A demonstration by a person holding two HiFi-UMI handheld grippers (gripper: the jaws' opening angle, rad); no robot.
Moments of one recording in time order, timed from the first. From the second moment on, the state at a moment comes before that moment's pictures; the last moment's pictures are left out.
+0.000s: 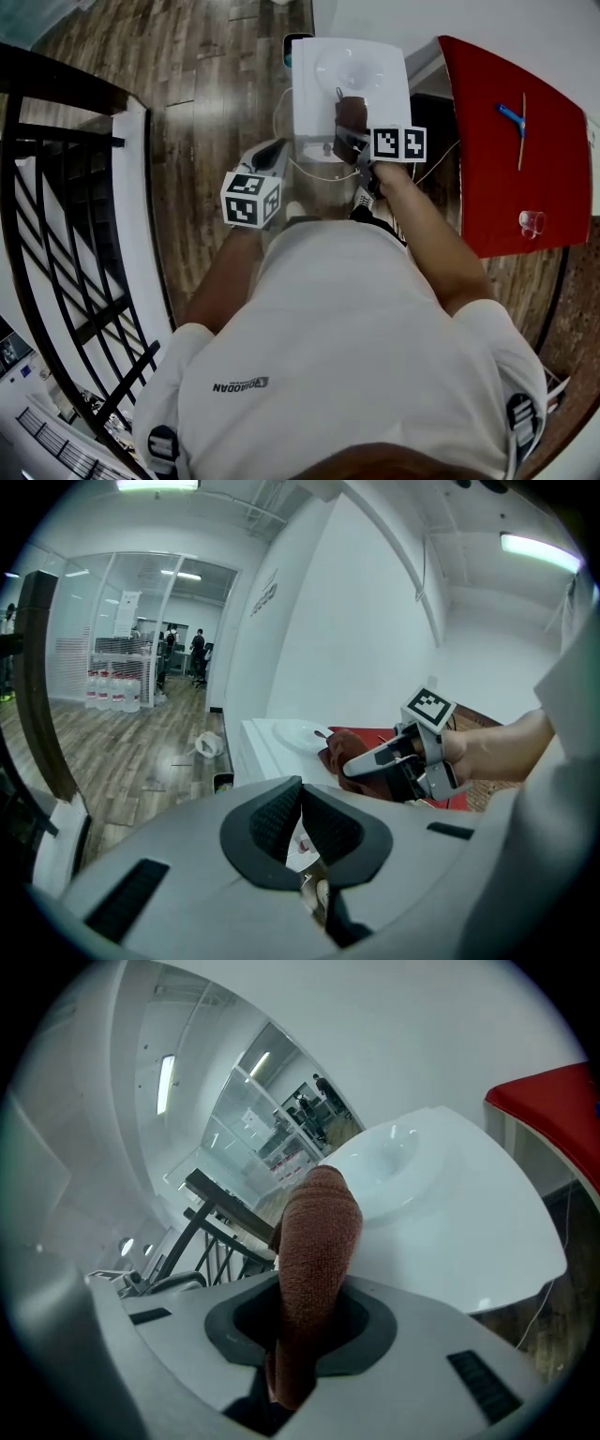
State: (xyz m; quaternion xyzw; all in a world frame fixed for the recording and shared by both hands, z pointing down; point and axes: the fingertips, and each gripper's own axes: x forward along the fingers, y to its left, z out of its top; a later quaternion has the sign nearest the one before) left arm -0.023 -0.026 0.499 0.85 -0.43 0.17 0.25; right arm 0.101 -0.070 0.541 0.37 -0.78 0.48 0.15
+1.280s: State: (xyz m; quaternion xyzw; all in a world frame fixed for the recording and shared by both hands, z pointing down) left arm 0.017 -0.029 0.501 0.86 -0.41 0.18 0.25; right arm 0.284 -0.058 0.551 0.52 -0.71 0.48 0.09
